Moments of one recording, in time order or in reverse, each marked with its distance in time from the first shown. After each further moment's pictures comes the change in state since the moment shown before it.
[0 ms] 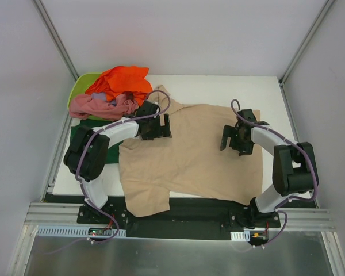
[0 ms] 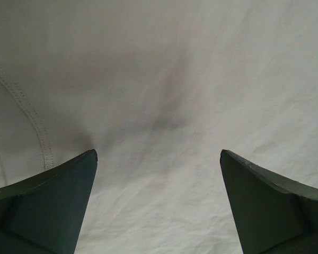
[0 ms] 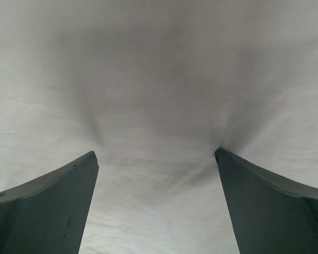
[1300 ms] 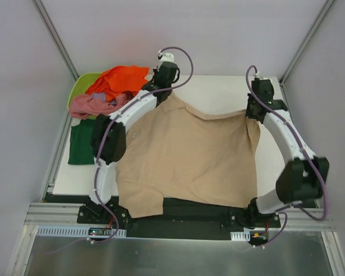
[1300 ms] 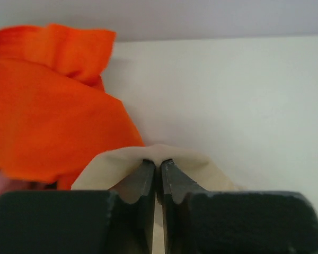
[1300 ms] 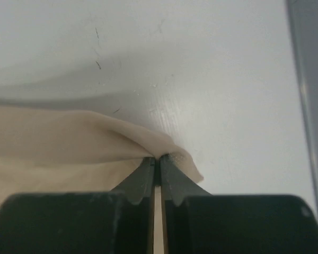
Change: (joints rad) left arm -0.067 0.226 0.710 0.066 -0.691 0.418; right arm -0.013 -0.204 0.383 -0.117 0.418 -0.185
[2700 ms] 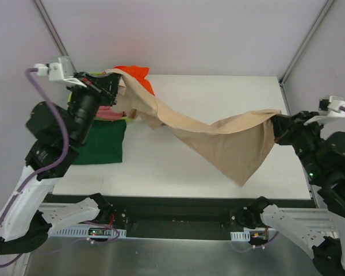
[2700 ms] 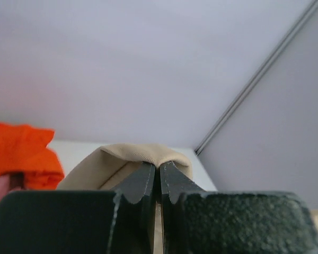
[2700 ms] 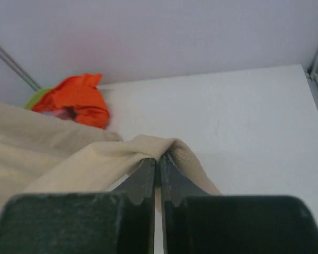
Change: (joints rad) left arm -0.180 -1.081 -0.400 -0.051 0.146 -0.225; right arm 0.440 -0.686 0.124 -0.179 0.087 0.121
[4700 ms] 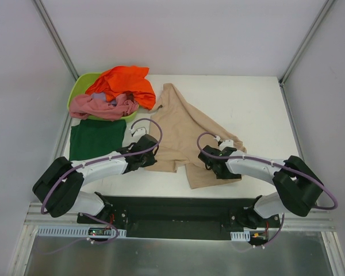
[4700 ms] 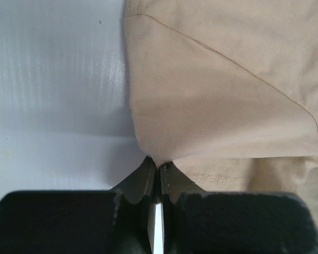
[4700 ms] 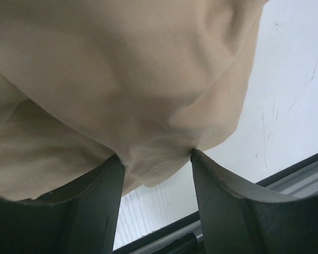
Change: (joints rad) left arm -0.004 0.435 -0.816 0.053 0.151 -0.532; right arm 0.229 0.731 -0.719 -0.005 0.168 0.533
